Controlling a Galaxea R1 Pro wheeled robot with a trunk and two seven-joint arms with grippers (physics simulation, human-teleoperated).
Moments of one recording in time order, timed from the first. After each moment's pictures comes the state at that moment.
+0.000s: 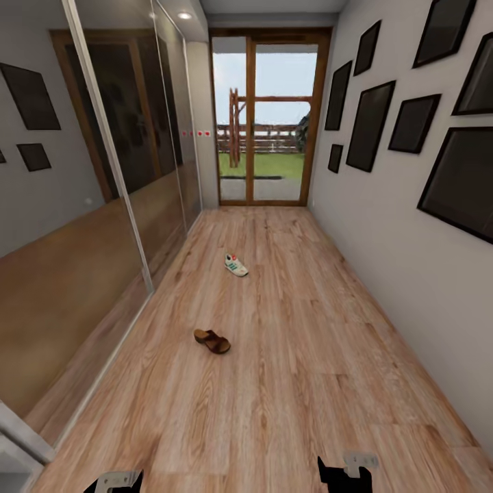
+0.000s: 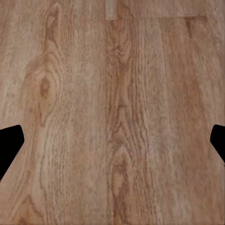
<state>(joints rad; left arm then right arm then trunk) -0.27 0.14 0.06 -0.27 0.07 -0.48 -0.10 -0.37 -0.06 0.32 -0.22 -0.38 -0.37 0.00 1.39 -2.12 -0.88</state>
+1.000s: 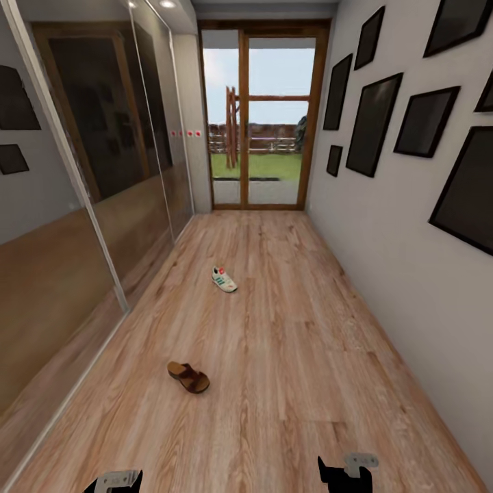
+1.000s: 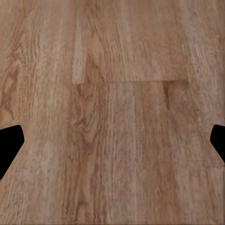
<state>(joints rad) -0.27 0.14 0.06 -0.27 0.07 -0.48 -0.10 -0.37 -0.06 0.32 -0.22 -0.38 -0.37 0.00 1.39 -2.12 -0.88</state>
